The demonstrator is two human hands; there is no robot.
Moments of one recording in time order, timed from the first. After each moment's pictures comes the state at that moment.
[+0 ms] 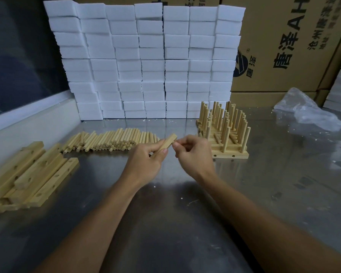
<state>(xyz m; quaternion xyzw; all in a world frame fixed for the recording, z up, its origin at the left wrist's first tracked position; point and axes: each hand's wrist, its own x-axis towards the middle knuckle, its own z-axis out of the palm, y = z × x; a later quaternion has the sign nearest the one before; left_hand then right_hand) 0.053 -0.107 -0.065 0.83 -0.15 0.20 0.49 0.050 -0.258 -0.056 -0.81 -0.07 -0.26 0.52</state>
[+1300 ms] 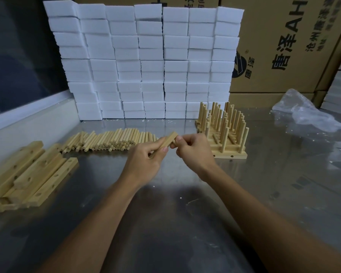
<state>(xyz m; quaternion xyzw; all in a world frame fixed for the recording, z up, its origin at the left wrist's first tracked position) 0.051 -0.109 -0.063 0.81 -0.22 0.25 0.48 0.051 -0.263 -0.040 -0.83 -0.06 -0.16 0.54</state>
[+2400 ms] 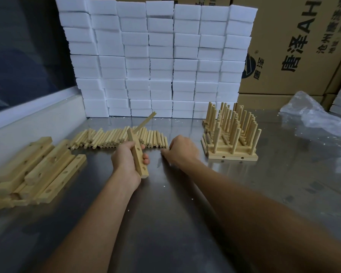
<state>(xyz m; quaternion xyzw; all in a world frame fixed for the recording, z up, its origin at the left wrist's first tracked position) 0.068 -0.081 -0.059 0.44 0.18 0.08 0.88 0.119 -0.212 -0.068 -0.97 0.02 -0.11 0.23</state>
